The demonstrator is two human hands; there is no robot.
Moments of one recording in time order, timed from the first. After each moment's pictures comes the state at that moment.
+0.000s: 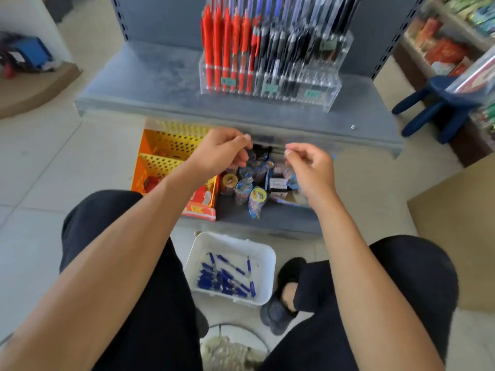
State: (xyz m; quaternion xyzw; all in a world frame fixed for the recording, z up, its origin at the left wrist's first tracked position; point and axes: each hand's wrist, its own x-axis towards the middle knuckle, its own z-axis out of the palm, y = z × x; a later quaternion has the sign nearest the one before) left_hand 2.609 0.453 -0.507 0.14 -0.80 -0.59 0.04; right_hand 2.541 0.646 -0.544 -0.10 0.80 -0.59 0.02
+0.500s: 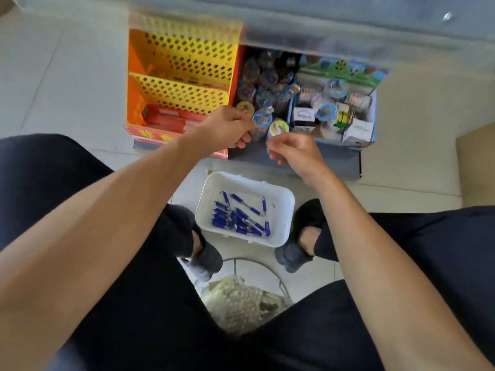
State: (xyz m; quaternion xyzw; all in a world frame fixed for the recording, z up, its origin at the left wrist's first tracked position) left_hand 2.607 0.440 -0.631 0.25 -0.78 -0.55 -0.14; right_hand 2.563 0.627 -0.669 -0.06 0.79 -0.53 0.31
